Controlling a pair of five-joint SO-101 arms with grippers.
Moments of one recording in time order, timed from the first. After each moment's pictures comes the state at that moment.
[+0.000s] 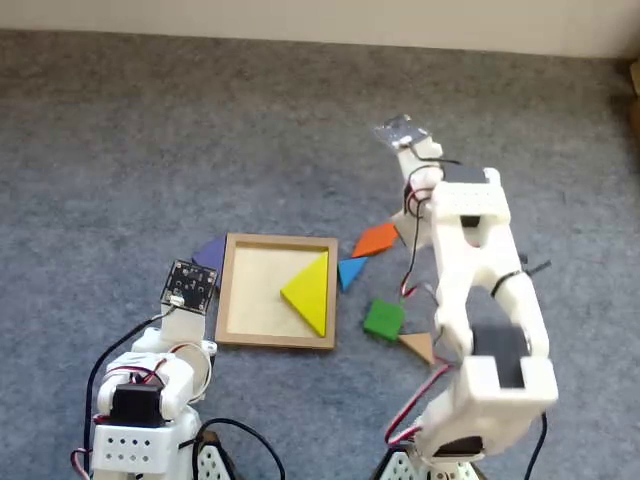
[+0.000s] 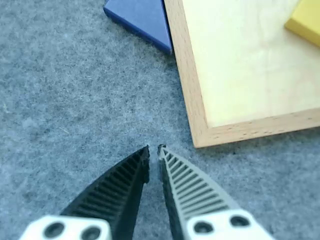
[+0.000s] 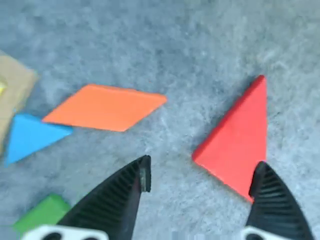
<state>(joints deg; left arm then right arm) -3.5 -101.5 96.0 75.8 -5.9 -6.2 11.7 7.8 63.0 32.3</state>
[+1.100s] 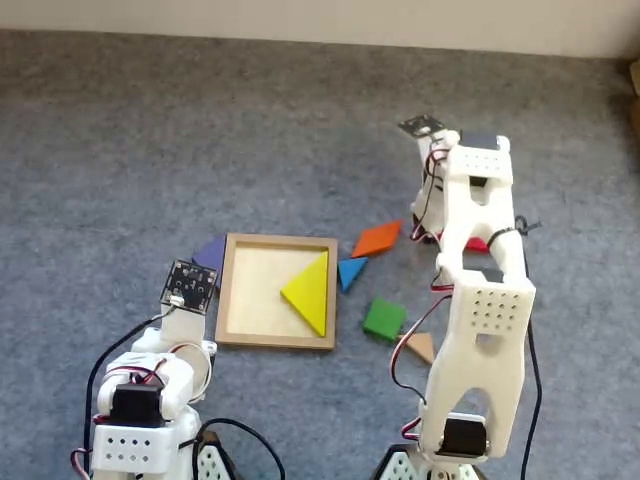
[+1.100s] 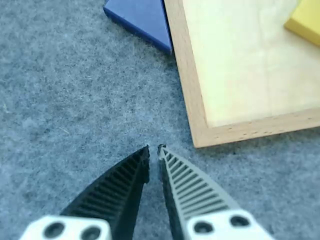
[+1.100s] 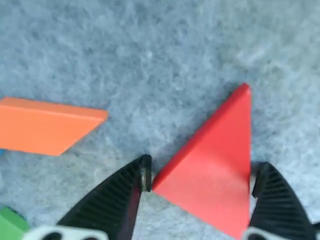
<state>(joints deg) -3.5 -101.5 96.0 75.8 -5.9 -0.3 46.7 -34.6 85.3 35.9</state>
